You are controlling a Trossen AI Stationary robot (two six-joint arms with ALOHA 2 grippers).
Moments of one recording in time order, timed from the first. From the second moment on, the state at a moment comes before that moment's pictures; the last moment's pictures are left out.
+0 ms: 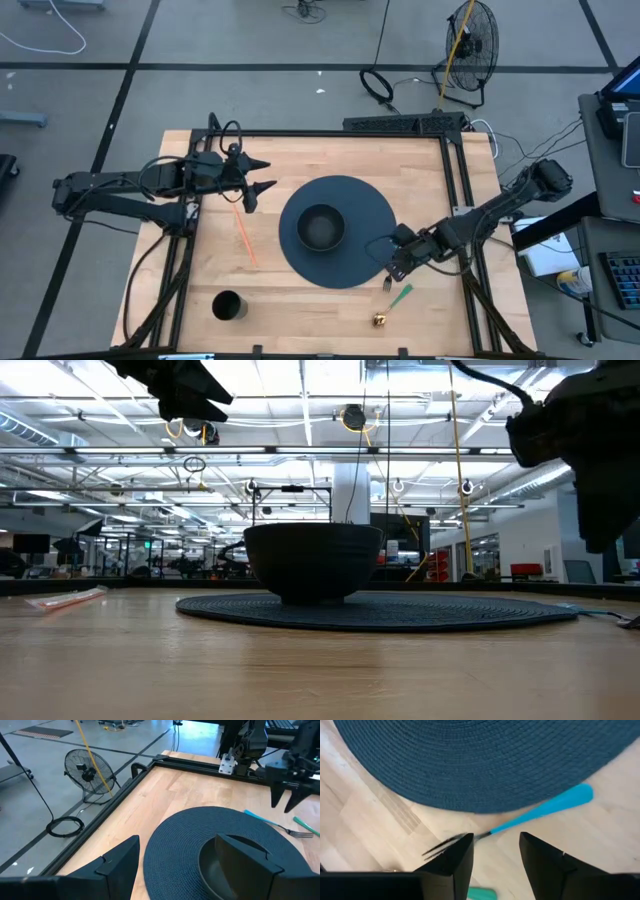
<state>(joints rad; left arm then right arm) 0.12 0.88 0.80 -0.29 -0.23 -0.09 0.47 1.30 0.74 -0.65 0.10 1.32</state>
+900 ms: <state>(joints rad) 0.12 0.88 0.80 -0.32 -0.21 -0.10 0.47 1.50 0.74 -0.60 0.06 1.50</state>
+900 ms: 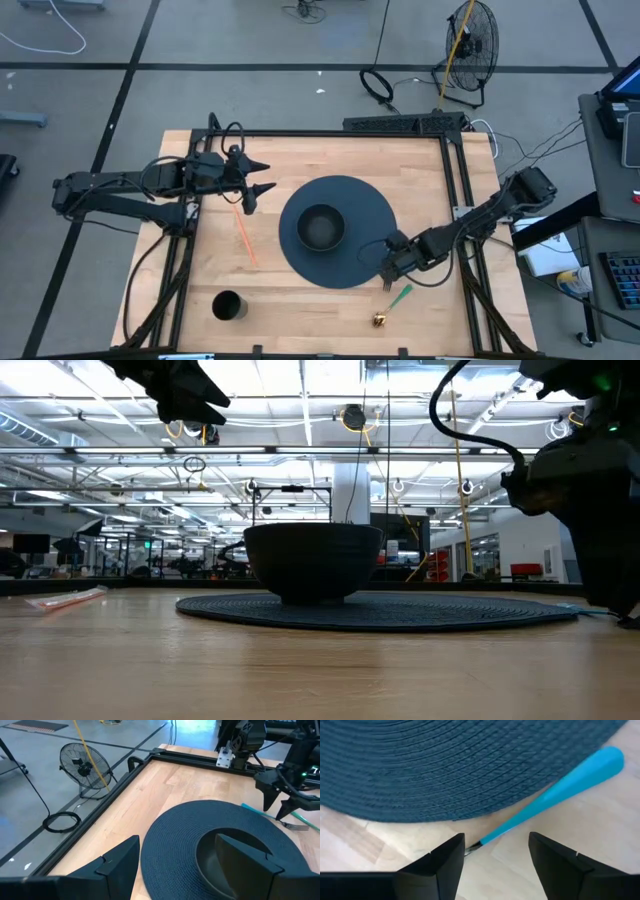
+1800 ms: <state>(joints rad) 0.12 0.88 0.80 -0.32 -0.22 -0.10 0.44 1.51 0.77 -0.52 0.01 1.53</state>
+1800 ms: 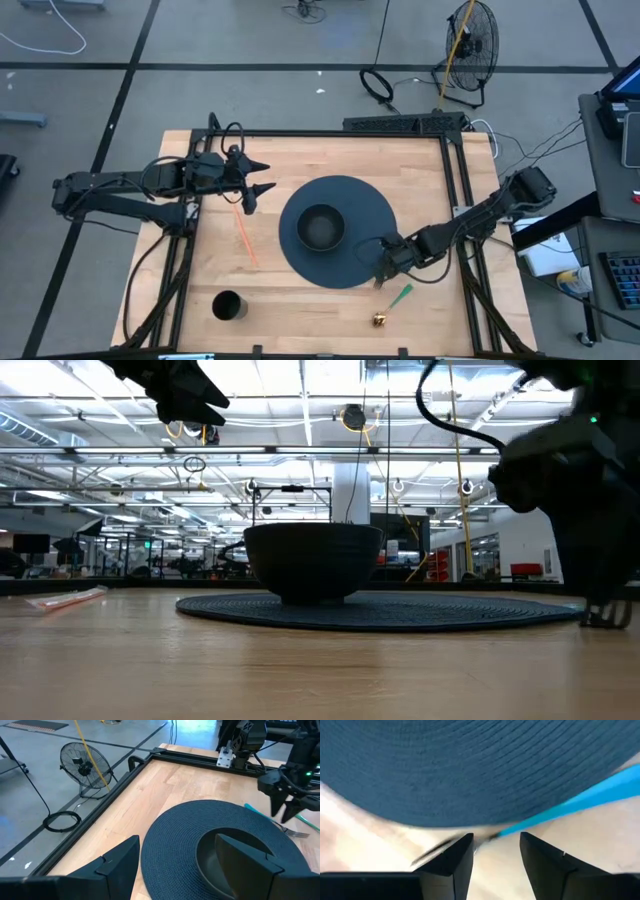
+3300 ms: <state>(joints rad) 0.12 0.88 0.80 -0.37 -0.22 -0.12 0.42 1.61 0.83 -0.85 -0.20 1.46</state>
